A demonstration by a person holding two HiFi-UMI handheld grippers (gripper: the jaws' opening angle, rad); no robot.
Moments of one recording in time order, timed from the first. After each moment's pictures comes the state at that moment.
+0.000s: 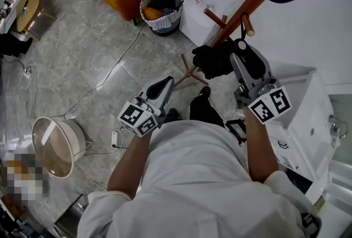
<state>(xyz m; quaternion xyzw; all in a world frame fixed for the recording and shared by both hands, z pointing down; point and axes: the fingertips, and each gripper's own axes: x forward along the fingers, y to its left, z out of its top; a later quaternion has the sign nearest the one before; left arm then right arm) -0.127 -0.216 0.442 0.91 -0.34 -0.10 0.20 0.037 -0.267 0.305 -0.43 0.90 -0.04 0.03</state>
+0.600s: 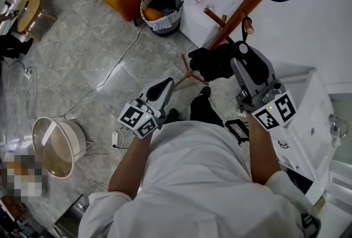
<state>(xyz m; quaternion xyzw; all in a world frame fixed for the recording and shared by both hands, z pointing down) -0.129 -0.206 0.437 0.91 -0.34 -0.10 0.20 0.019 -0.241 0.274 -0.40 0.92 -0.02 0.03</state>
